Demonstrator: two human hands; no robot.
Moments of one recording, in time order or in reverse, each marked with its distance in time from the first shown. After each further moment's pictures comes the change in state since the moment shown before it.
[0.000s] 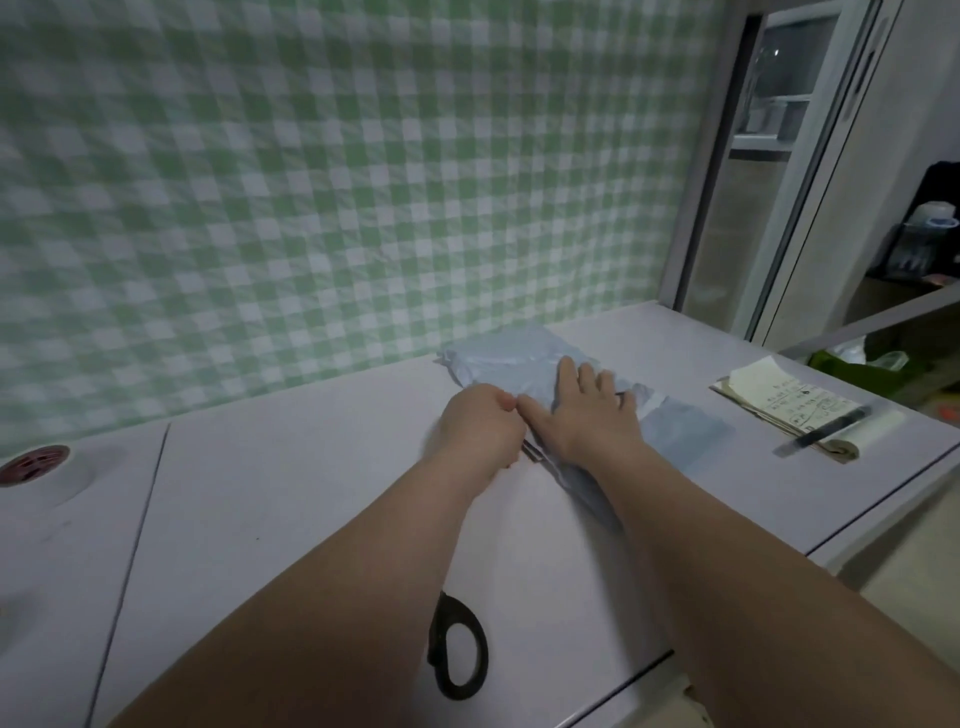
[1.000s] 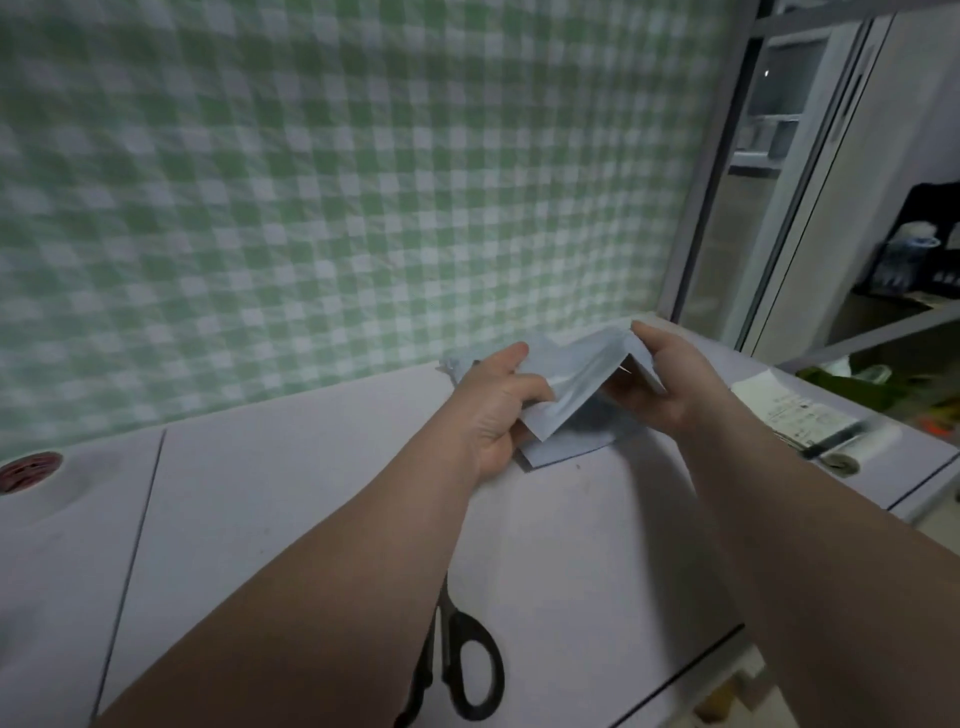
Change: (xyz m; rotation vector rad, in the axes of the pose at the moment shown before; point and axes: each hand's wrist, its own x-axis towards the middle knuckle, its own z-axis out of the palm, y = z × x) left_hand 0.004 0.023 -0.017 -0.851 -0.283 -0.104; right_hand 0.013 0.034 -0.072 1.865 -0.130 0.250
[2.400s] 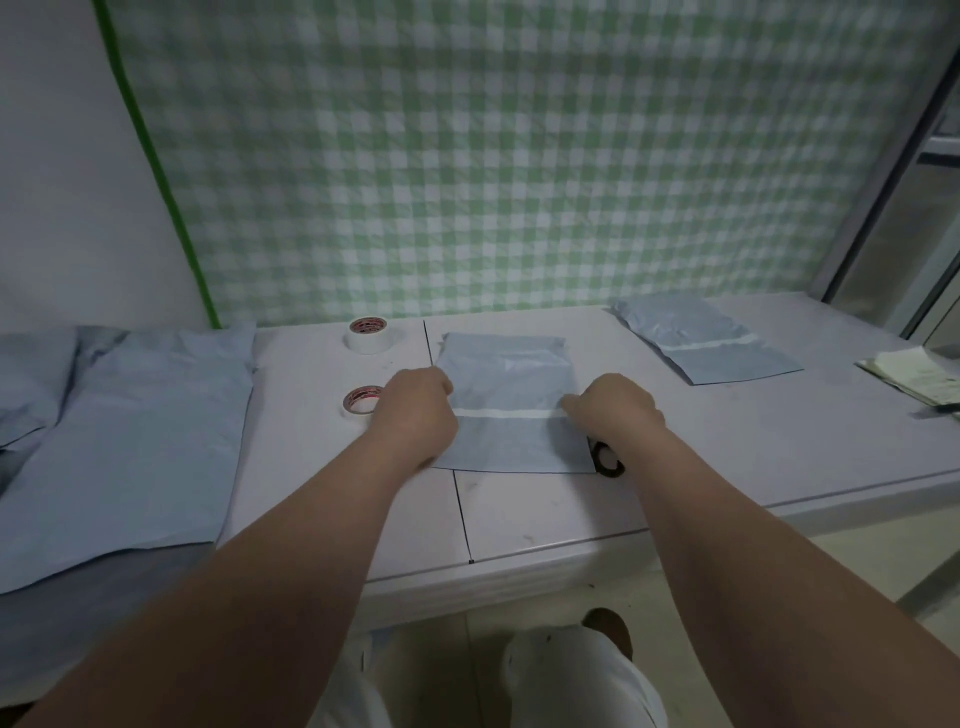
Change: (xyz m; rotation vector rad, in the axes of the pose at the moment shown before) left_hand -0.207 0.000 -0.194 1.443 0.604 0.065; right_hand -0.169 0.155 0.136 -1.678 0.009 -0.074
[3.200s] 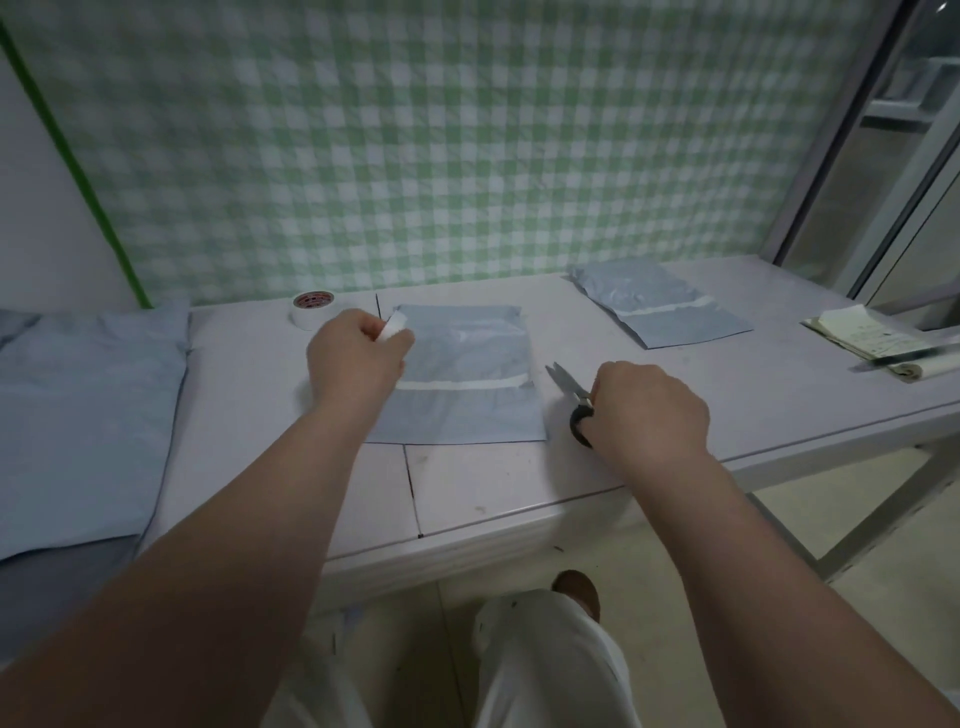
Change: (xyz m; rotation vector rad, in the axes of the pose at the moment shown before) left_hand 0.010 0.008 0.008 -0.661 0.334 -0.175; right_hand -0.073 0.038 -0.037 -0.330 0.196 -0.117
